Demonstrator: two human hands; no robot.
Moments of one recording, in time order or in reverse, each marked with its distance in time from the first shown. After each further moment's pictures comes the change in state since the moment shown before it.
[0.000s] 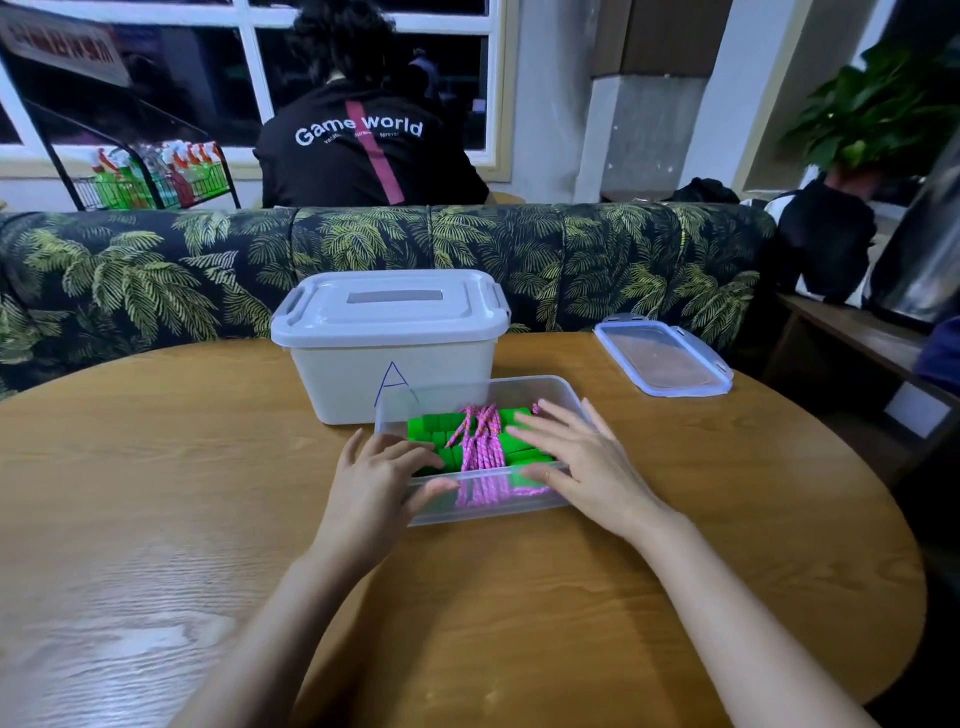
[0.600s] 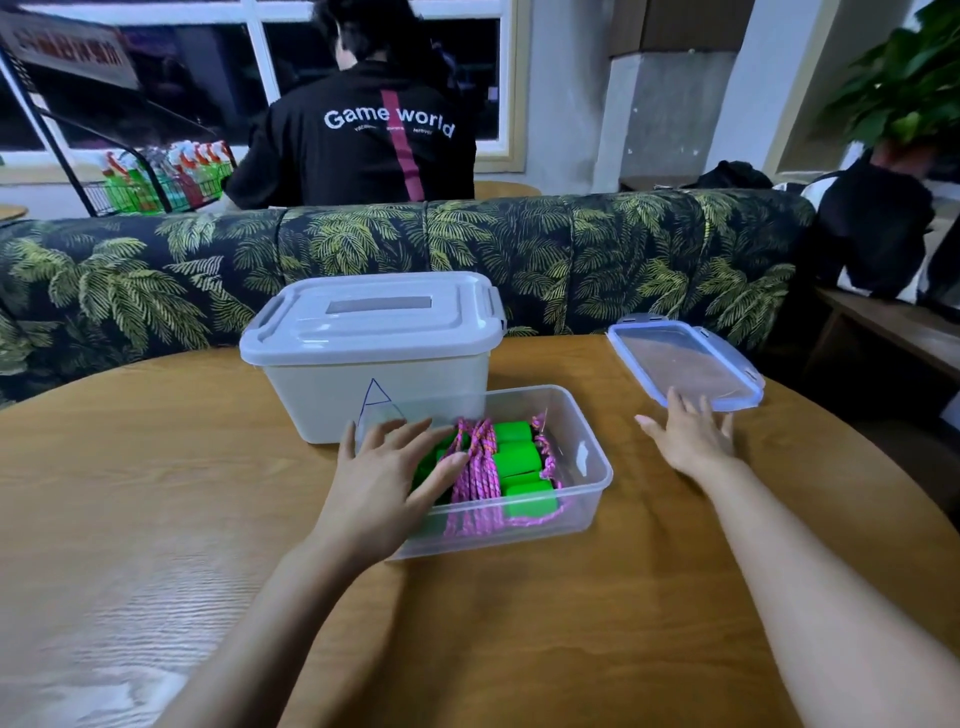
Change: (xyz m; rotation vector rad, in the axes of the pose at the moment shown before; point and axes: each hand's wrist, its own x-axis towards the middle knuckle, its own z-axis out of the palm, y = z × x) left_hand 0.046 0.018 0.001 0.062 -0.183 -0.162; right_hand 0.037 0.166 -0.013 -0.224 -0.111 0.852
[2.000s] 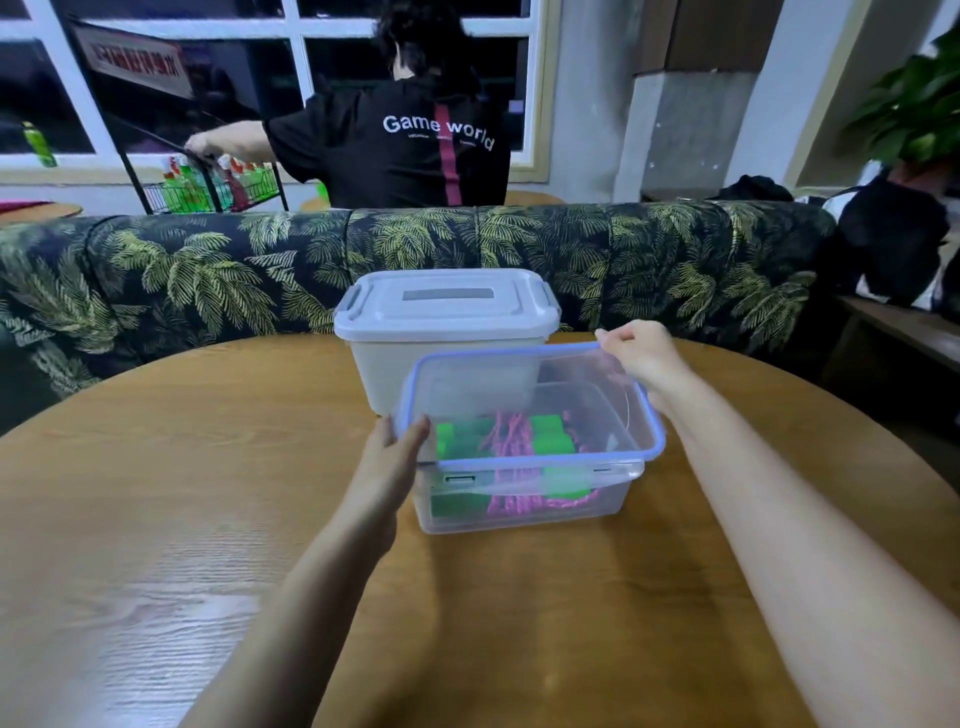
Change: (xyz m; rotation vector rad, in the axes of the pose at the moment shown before) left_hand -0.052 -0.025 -0.037 -1.225 0.182 -0.558; right_hand -0.094 -0.145 -0.076 0.951 0.050 -0.159
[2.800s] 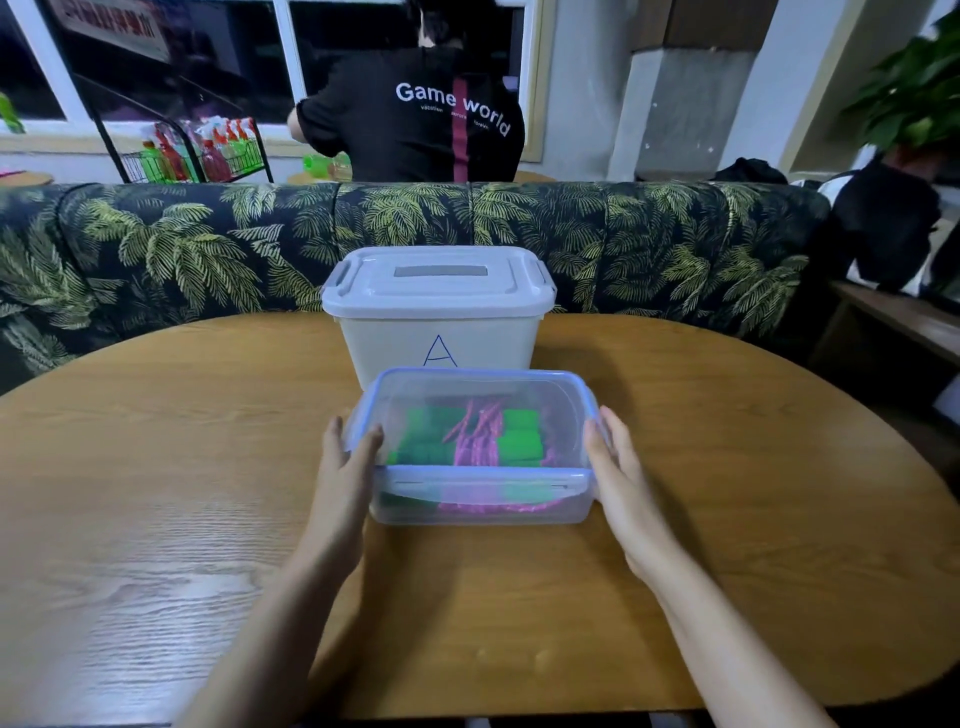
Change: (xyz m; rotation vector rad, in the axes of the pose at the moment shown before) left_hand -0.005 -0.042 -0.027 -0.078 0.133 -0.033; right_hand -0.138 0.067 0.033 0.237 -0.103 0.044
